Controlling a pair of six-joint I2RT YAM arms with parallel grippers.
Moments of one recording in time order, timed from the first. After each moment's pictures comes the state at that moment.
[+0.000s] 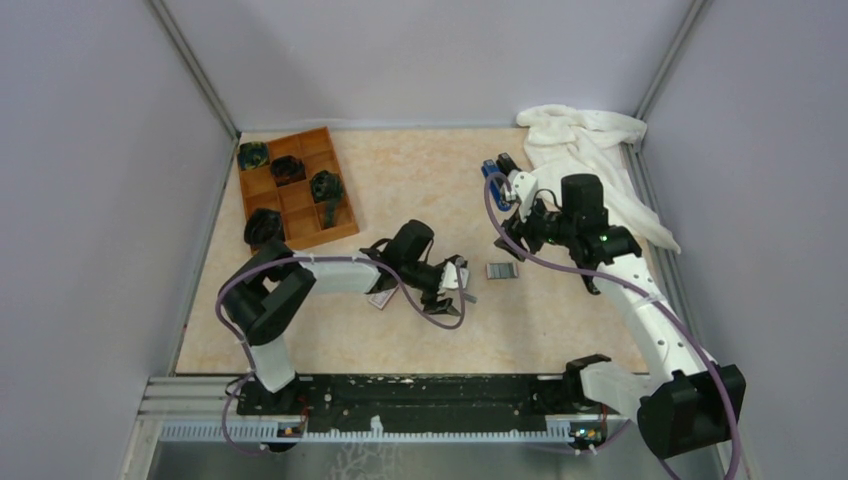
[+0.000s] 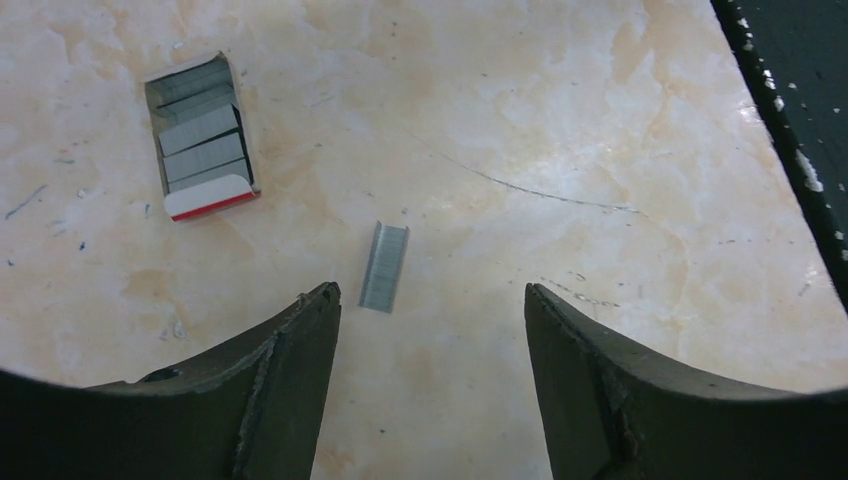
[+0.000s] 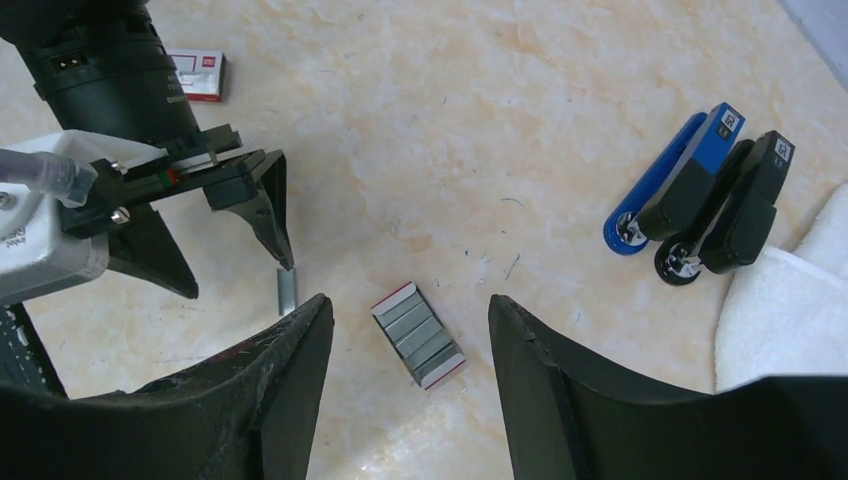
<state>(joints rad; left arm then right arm) -0.84 1.78 0.88 0.16 0.77 0.71 0.24 1.07 0.95 -0.51 -0.61 -0.53</state>
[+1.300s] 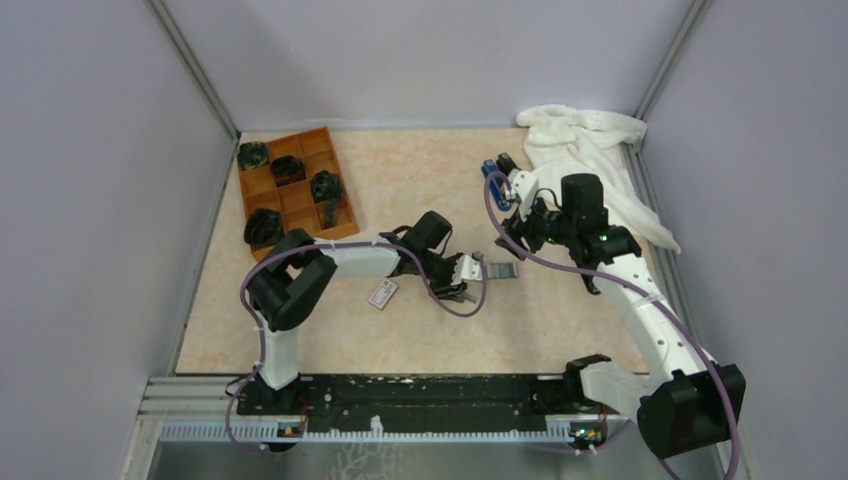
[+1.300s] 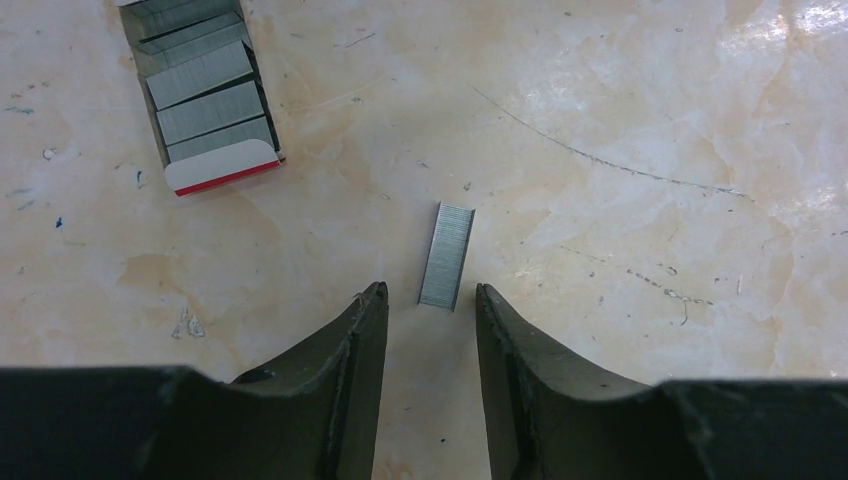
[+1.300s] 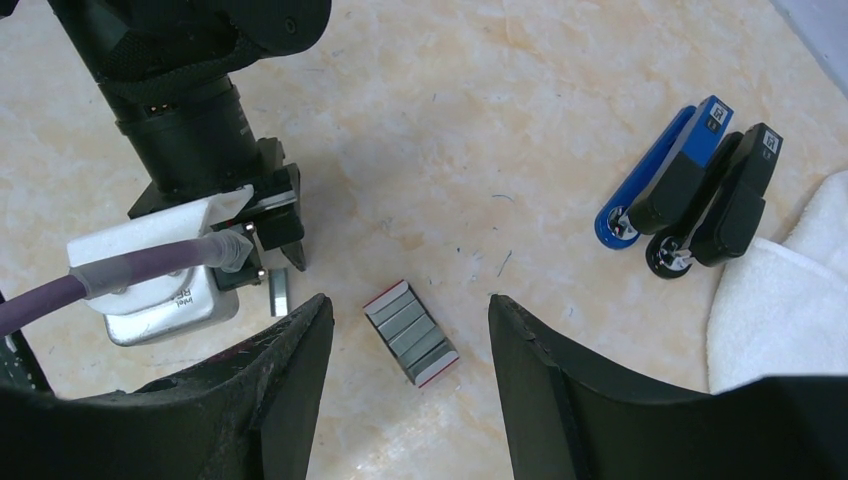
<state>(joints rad) -0.84 1.95 1.14 -0.12 0.68 0.78 0.24 1.07 0.95 -0.50 -0.58 -0.52</state>
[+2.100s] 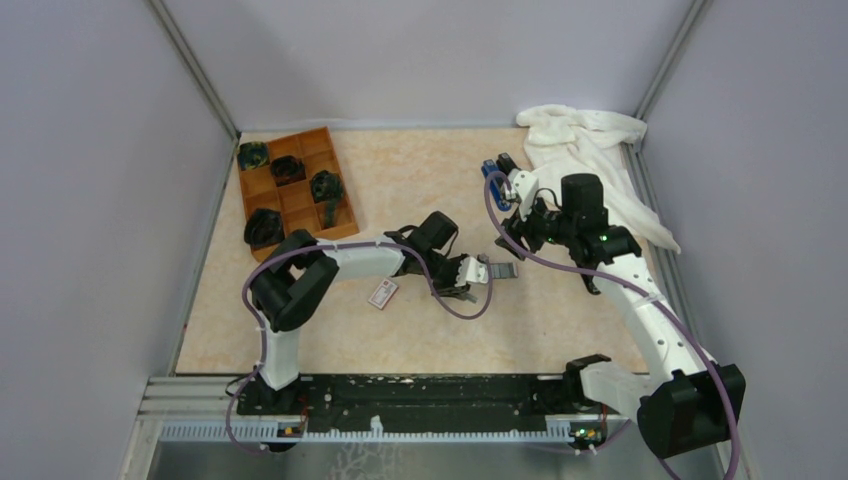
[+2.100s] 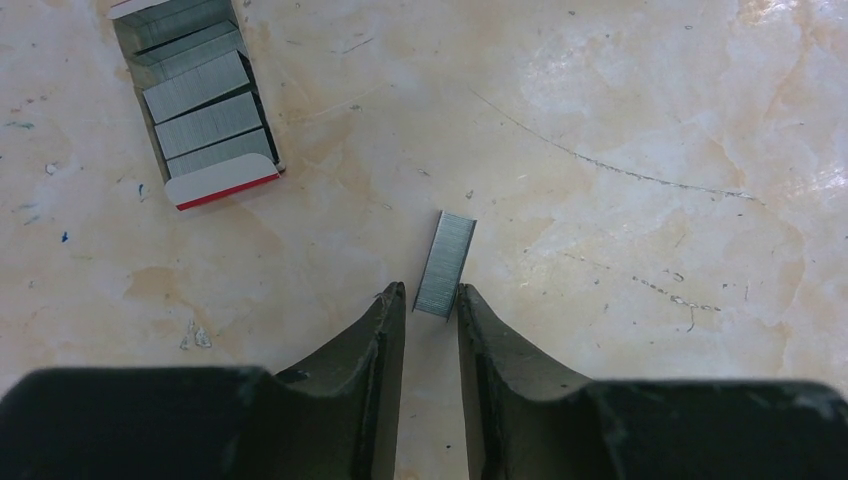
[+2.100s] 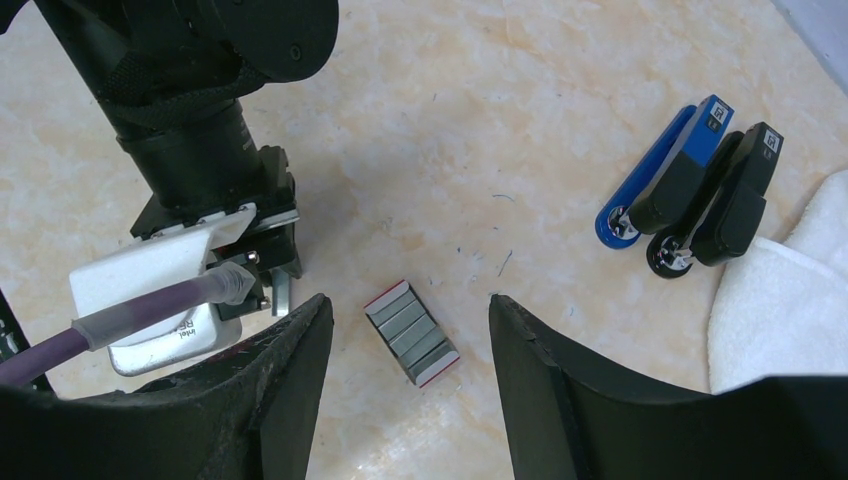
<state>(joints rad) -0.87 1.96 1.19 -0.18 0.63 0.81 0.24 1.07 0.95 -0.50 -0.58 -0.52</state>
